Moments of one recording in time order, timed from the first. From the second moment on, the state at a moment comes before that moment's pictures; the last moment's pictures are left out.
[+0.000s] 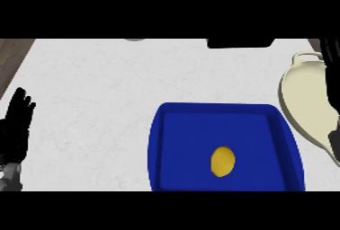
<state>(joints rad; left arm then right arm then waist) -0.04 0.53 -0.06 -1.46 0.34 0.40 0.03 -0.39 -0.51 0.01 -1.60 -0.41 -0.26 -0.02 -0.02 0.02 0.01</state>
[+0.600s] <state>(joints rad) -0.18 0.45 -0.09 -1.55 0.37 0.33 -0.04 -0.02 -0.69 -0.01 -1.61 -0.23 -0.02 -0.28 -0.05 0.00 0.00</state>
